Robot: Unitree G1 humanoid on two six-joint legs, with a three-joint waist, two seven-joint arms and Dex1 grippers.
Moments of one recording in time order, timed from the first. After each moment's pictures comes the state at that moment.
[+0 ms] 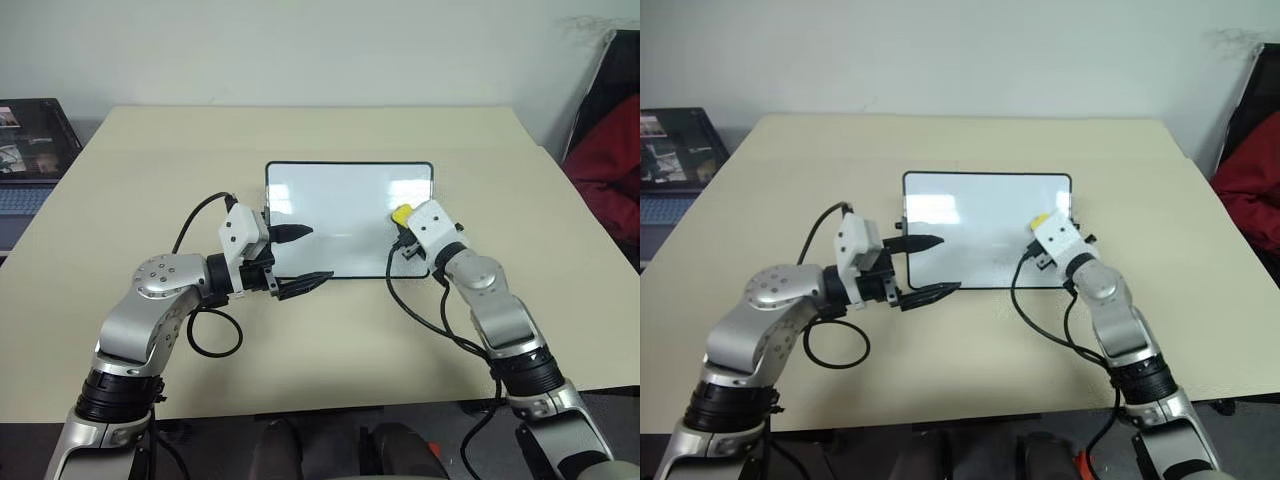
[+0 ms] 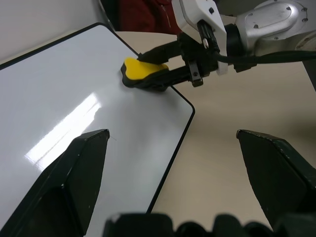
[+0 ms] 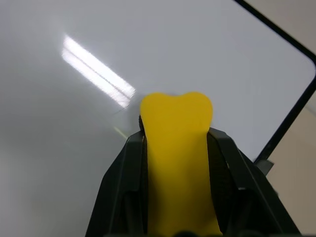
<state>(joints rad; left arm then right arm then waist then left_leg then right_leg) -0.36 0.64 -0.01 -0.26 -0.46 0.43 -0.95 -0.47 -0.33 0.22 -0.04 -0.18 0.46 0.33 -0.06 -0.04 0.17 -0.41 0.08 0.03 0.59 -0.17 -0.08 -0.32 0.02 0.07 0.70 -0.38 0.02</state>
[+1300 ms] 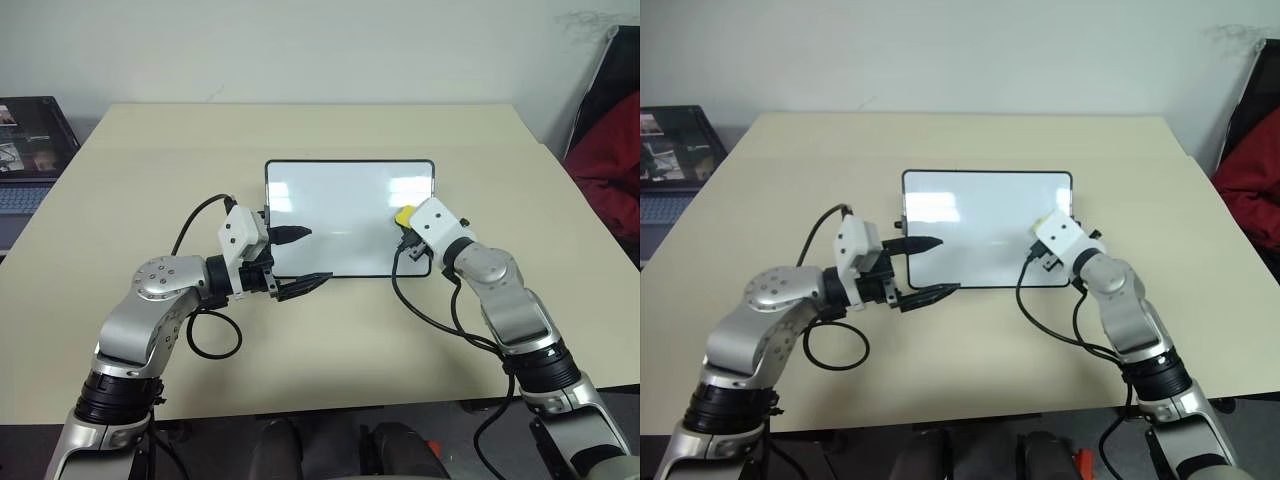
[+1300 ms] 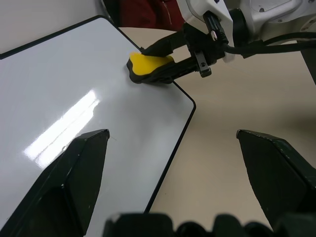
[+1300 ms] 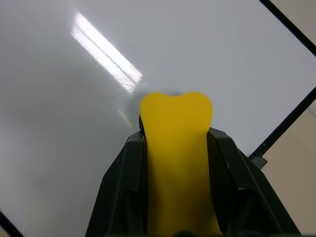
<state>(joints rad) -0.35 0.64 -0.01 -0.26 -0.46 0.42 -0.95 -0.49 -0.42 0.24 -0.13 -0.22 0.55 0.43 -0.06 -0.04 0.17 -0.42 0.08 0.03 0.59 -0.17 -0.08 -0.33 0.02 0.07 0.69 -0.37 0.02</state>
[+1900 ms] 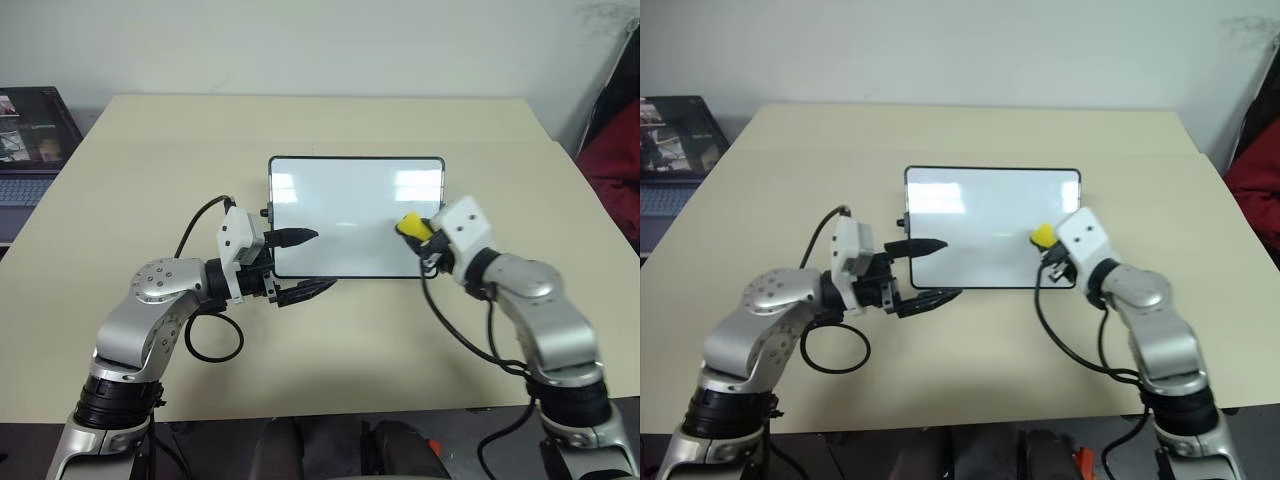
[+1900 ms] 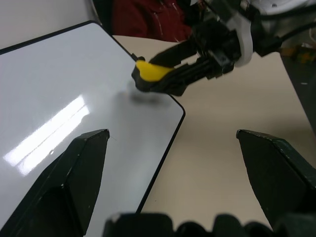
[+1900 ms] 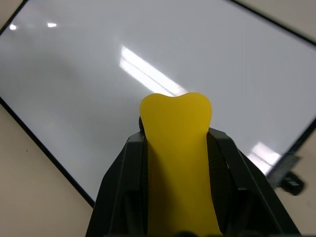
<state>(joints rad) -0.33 0.64 0.00 -0.31 -0.54 0.42 -1.02 -0.34 -0.47 -0.01 -0.59 0.06 0.87 0.58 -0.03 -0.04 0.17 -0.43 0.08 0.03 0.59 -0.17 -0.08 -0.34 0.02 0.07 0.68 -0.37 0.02</state>
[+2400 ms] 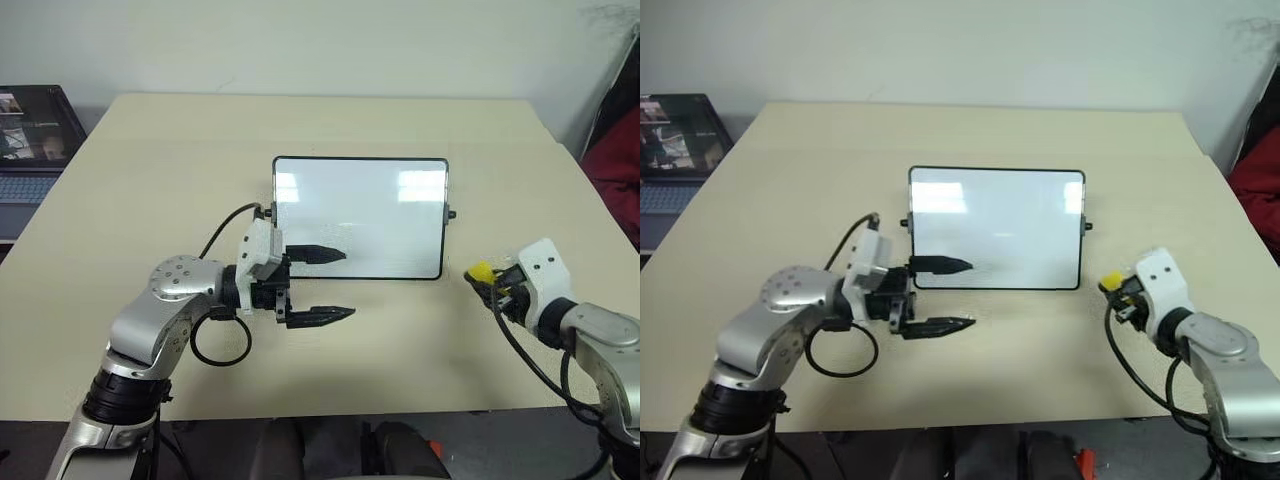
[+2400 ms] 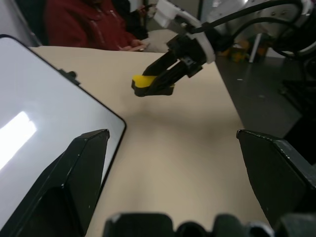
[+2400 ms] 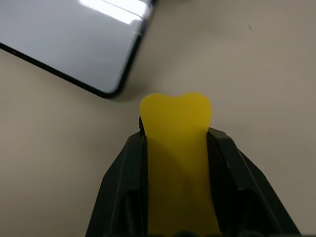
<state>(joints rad) -0.39 0.64 -0.11 -0.32 -0.57 0.43 -1.17 -0.06 -0.57 -0.23 -0.63 0.16 1.06 0.51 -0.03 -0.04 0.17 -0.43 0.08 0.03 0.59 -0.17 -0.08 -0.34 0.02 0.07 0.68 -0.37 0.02</state>
